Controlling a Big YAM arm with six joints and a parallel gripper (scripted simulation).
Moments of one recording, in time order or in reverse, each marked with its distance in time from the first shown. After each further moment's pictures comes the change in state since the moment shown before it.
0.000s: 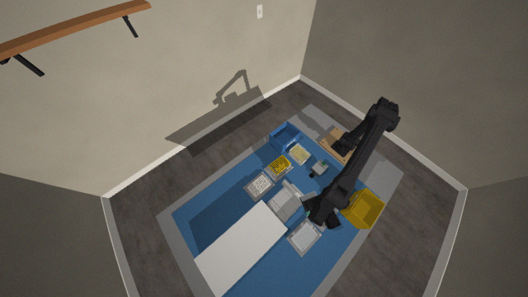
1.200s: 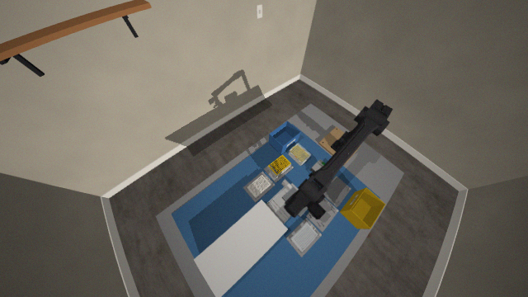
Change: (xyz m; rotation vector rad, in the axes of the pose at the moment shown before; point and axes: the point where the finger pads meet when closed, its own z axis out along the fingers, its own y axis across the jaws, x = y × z) arm 0.052 -0.067 0.002 -0.002 0.000 -0.363
